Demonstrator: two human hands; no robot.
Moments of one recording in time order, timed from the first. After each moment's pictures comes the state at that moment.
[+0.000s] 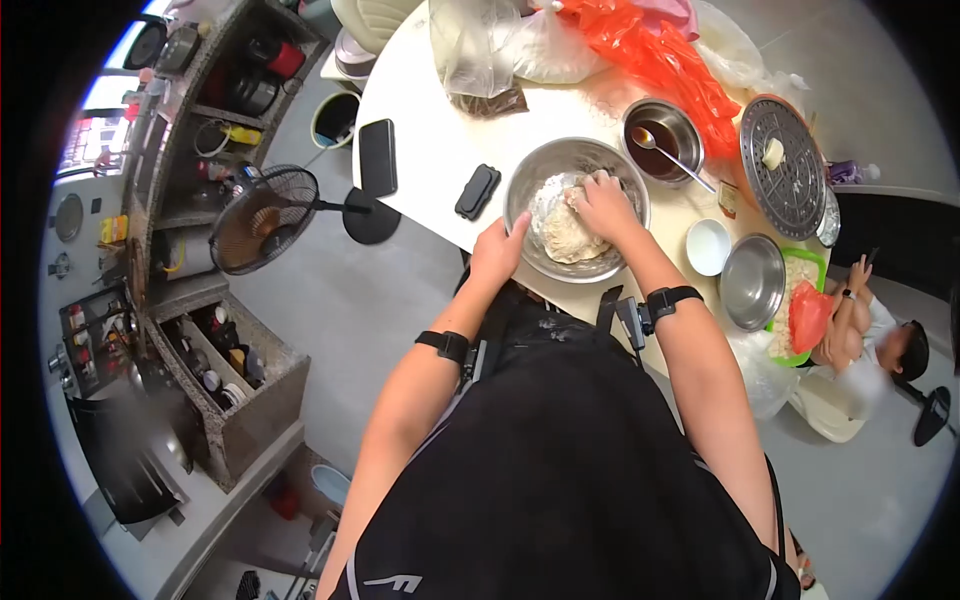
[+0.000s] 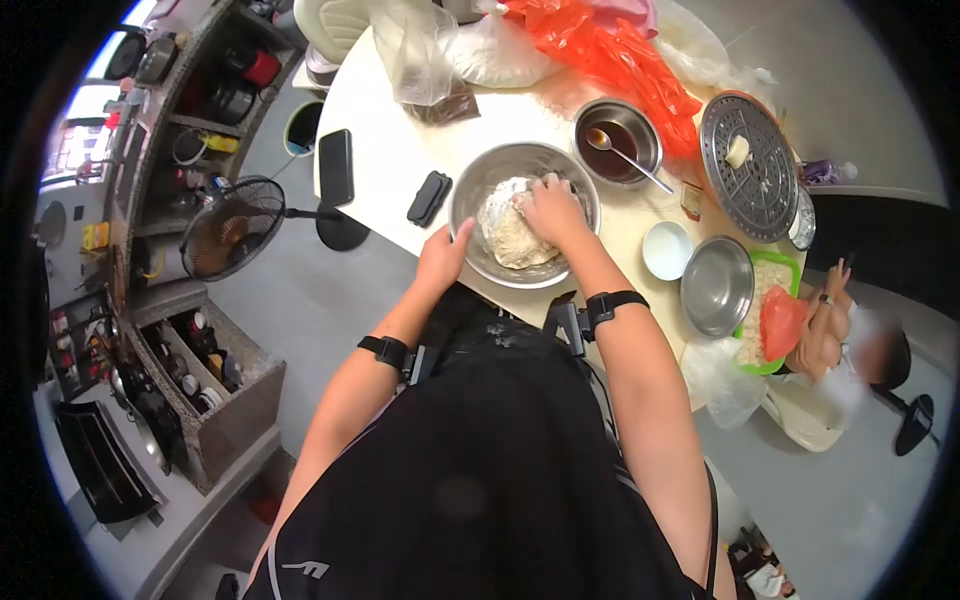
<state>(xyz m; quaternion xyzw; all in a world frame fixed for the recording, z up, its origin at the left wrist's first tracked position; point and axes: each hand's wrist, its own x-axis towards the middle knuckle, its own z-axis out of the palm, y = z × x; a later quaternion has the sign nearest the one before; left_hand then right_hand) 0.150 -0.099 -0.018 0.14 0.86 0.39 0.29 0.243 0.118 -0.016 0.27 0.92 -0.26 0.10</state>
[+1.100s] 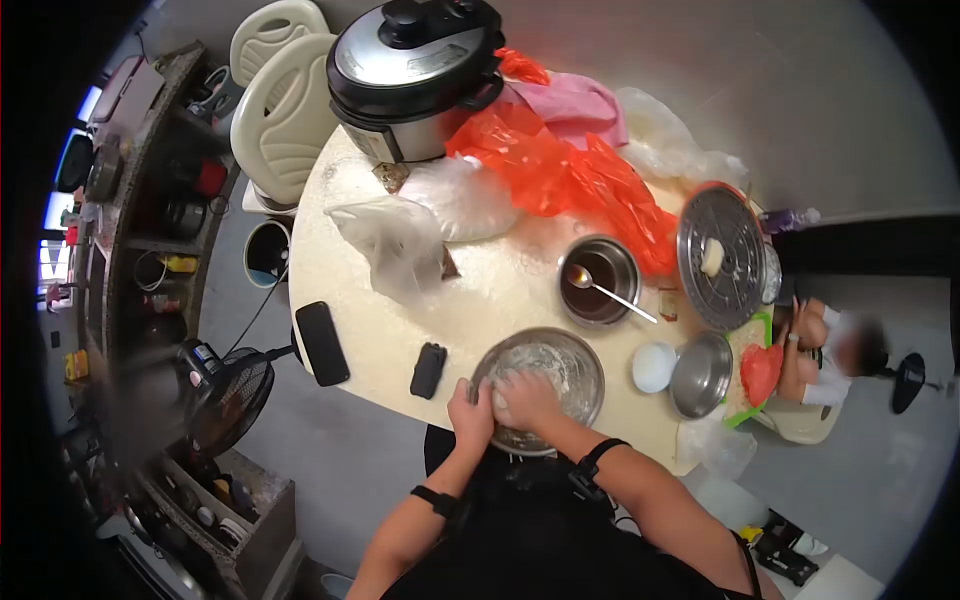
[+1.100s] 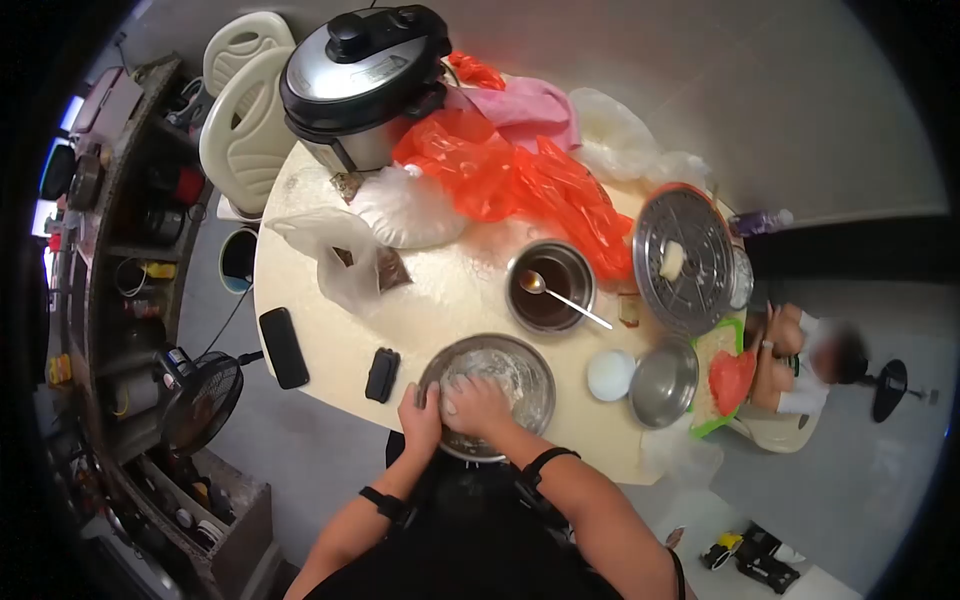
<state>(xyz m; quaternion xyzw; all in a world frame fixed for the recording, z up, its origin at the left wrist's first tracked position) 0.144 -0.053 -0.015 0.08 0.82 0.47 0.30 0.246 0.055 -0.028 0.20 0.96 -0.21 0.00</state>
